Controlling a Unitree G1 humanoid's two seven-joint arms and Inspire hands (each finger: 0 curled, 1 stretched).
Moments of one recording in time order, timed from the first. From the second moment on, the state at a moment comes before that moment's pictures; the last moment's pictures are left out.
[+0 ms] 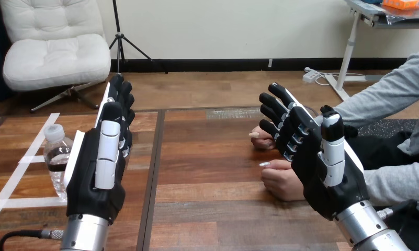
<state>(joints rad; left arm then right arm) 0.19 0.07 0.03 -0.23 -0.18 -0.22 -0.17 0.09 -0.19 0.00 -0.15 0.36 -0.07 0.41</state>
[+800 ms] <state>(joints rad) 0.19 0.07 0.03 -0.23 -0.18 -0.22 -0.17 0.09 -0.19 0.00 -0.15 0.36 -0.07 0.41</state>
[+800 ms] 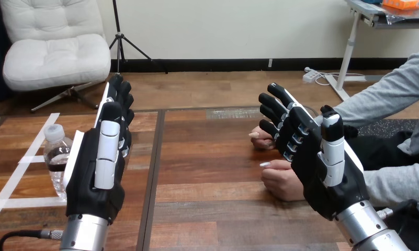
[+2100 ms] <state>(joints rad) 0.12 0.11 0.19 -0.23 -0.16 -0.30 -0.11 0.09 -0.18 0.00 -0.15 0.35 -0.07 0.42</state>
